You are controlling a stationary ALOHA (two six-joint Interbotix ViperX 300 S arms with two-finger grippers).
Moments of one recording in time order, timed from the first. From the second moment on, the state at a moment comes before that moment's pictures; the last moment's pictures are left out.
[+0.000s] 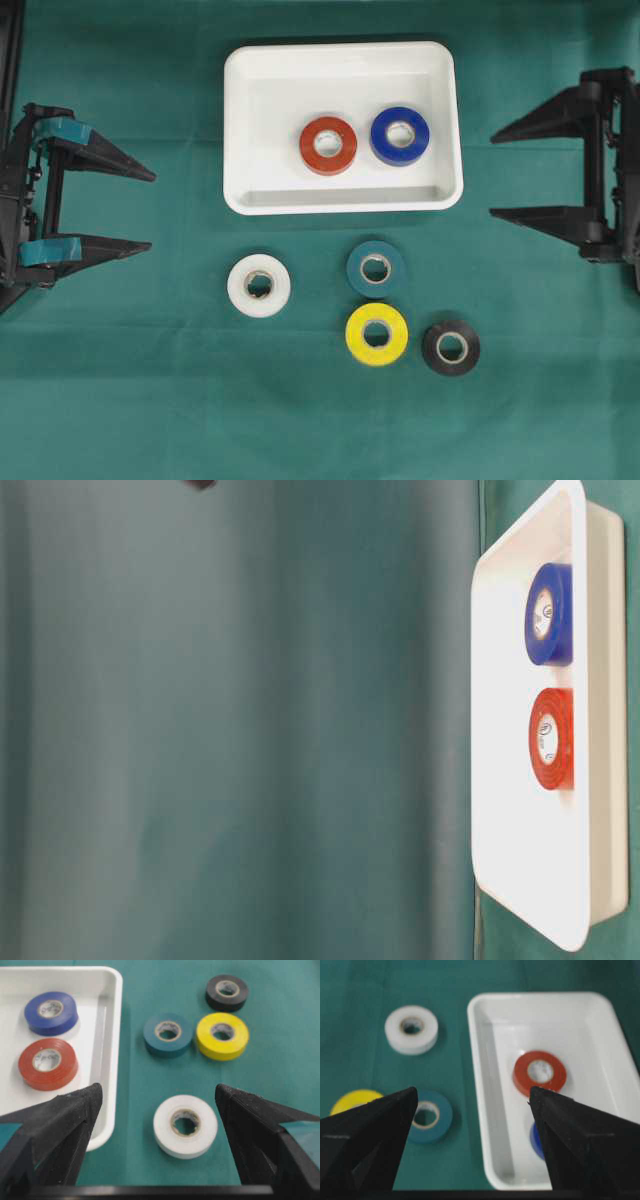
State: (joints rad) left arm 0.00 -0.87 1.02 0.00 0.24 -0.02; right arm -0.03 -0.77 0.86 -0.18 0.37 0.28
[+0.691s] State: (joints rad) left arm 0.00 -0.87 1.03 0.00 0.24 -0.02; right arm -0.03 -0.90 1.06 -0.18 0.26 0.33
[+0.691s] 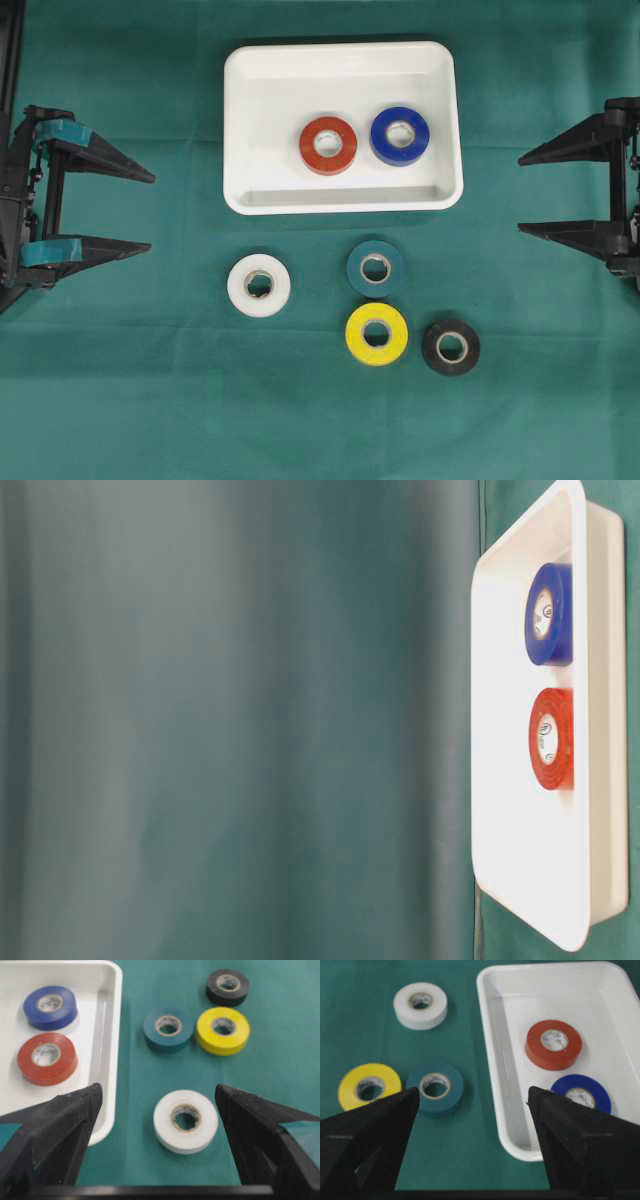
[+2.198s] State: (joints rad) left arm -0.10 -0.87 1.03 0.00 0.24 -0.02; right arm -0.03 -0.90 1.06 -0.18 0.26 0.33
